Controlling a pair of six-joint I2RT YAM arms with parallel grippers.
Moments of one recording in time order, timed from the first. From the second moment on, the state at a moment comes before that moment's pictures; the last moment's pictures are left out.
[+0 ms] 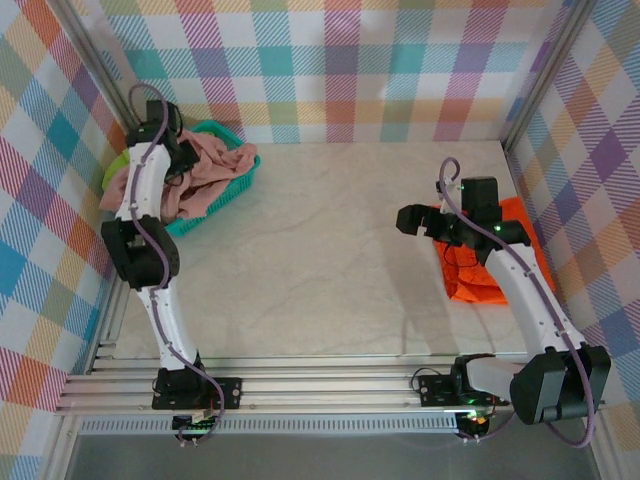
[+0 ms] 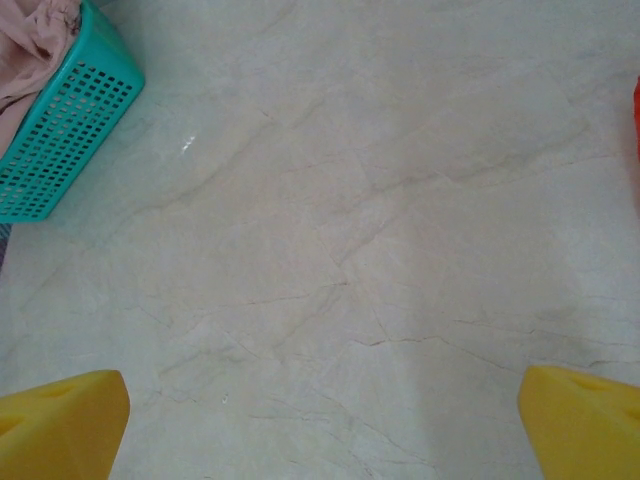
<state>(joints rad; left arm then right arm) 0.12 2.09 2.17 -1.02 -0.06 -0.41 0.13 1.18 1.07 -0.68 -0.40 0.31</state>
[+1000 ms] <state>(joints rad) -0.53 1.79 2.64 -0.75 0.39 -0.67 0.13 0.85 0.98 -0.46 -0.45 0.34</state>
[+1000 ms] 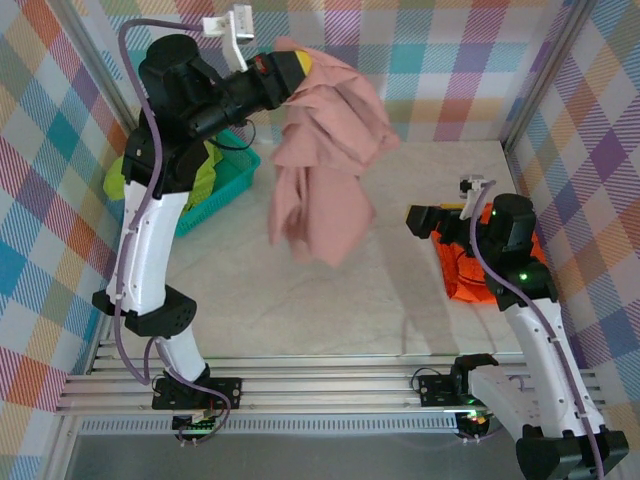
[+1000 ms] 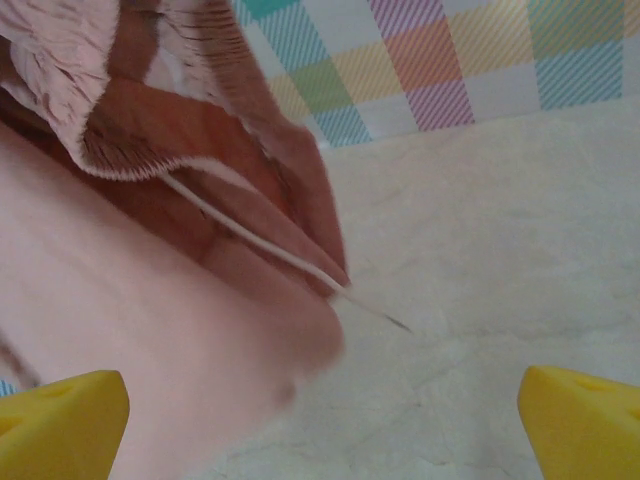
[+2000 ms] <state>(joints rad) -0.67 1.55 1.57 -0.72 0.11 -0.34 0.17 1.30 0.97 -0.52 -0.42 0.36</state>
